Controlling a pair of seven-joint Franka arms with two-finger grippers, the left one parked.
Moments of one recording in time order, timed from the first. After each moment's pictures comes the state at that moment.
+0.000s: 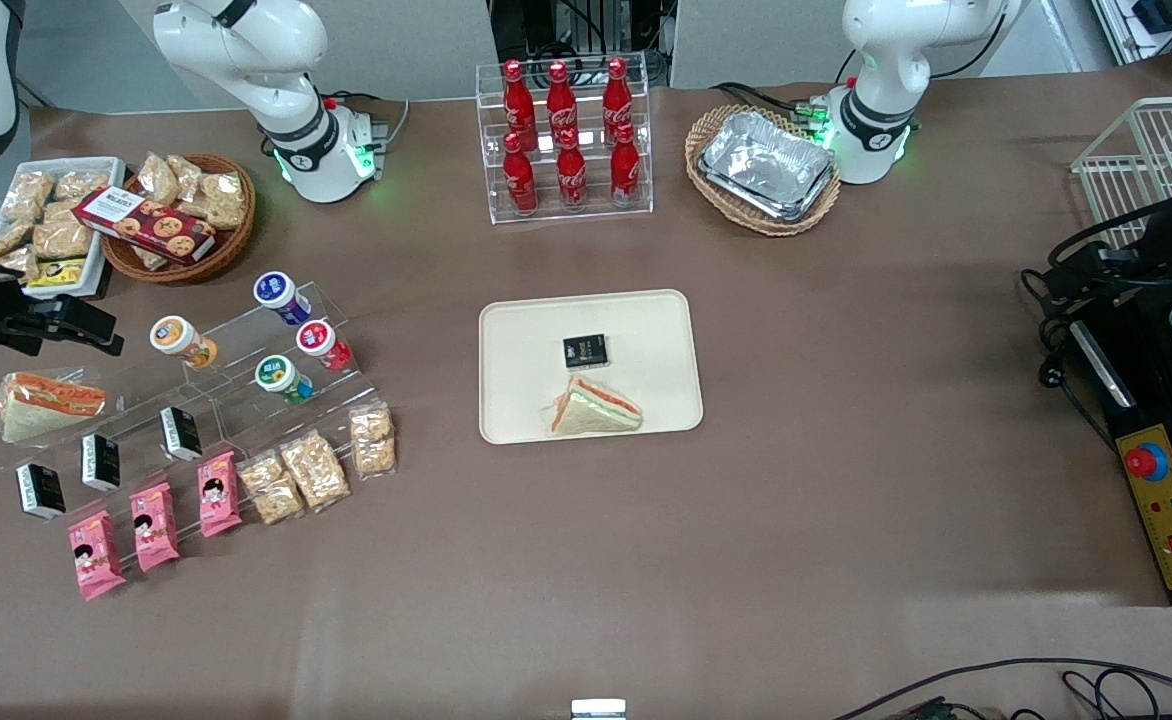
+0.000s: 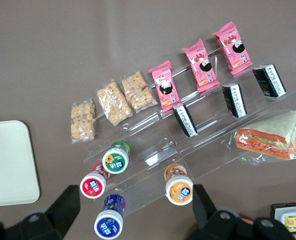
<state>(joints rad) -0.08 0.03 0.01 -1.61 0.01 1.62 -0.01</state>
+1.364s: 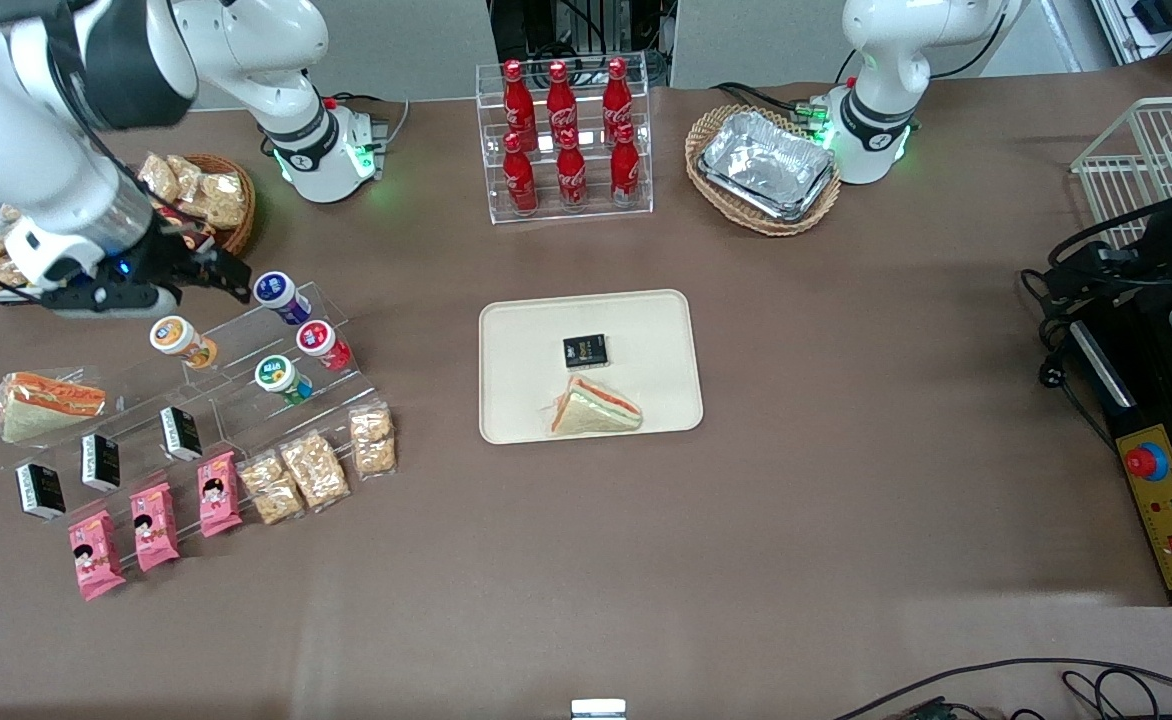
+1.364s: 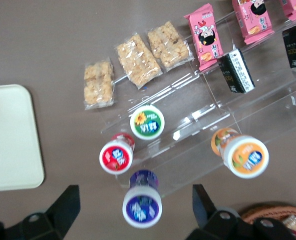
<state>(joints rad) 0.05 -0.28 0.03 -2.20 0.03 1.91 0.12</state>
